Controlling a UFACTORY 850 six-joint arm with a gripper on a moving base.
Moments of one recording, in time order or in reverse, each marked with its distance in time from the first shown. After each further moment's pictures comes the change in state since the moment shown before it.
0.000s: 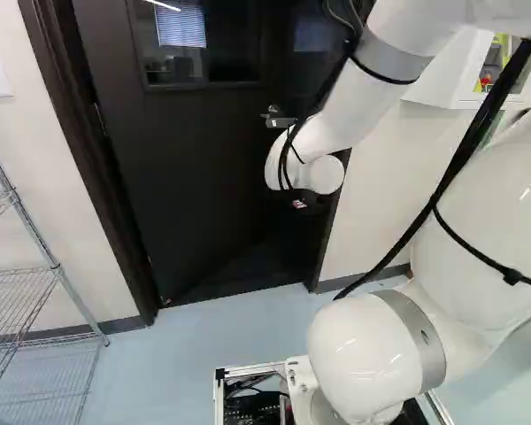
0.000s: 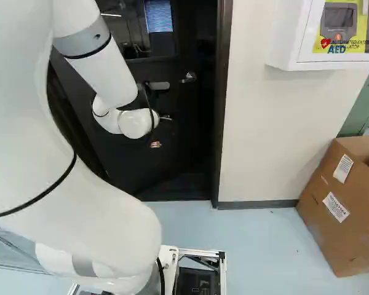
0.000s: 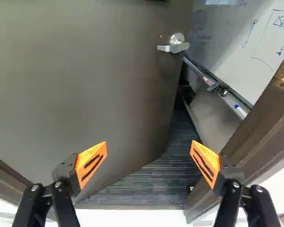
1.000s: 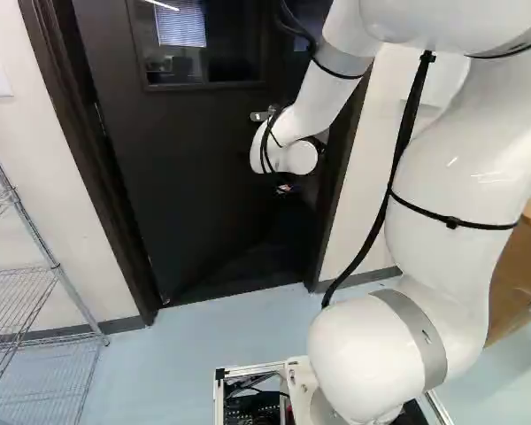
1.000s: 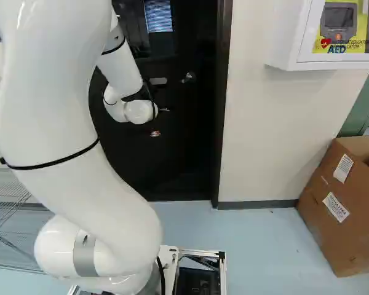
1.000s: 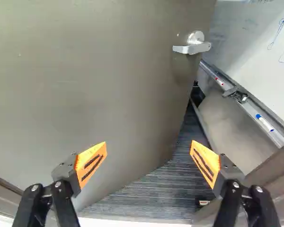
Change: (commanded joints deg) arm 2.9 -12.7 -12.8 0.4 -0.9 0.0
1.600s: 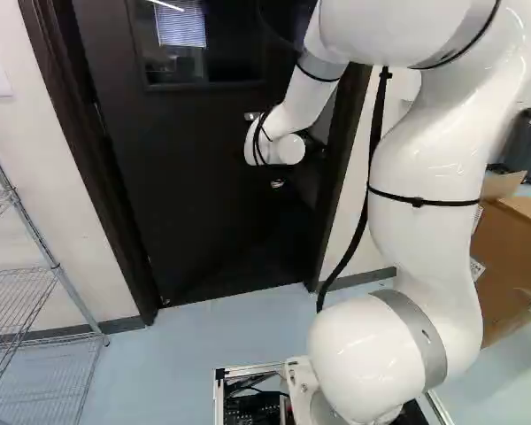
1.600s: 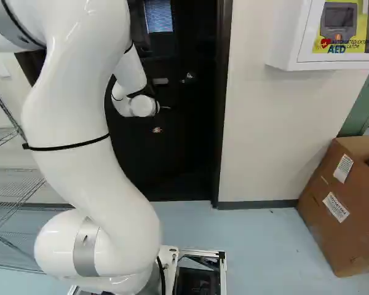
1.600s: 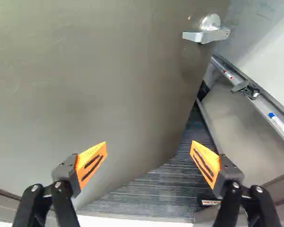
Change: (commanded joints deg) arm 0.4 -8.5 -9.5 0.0 -4.9 0.0
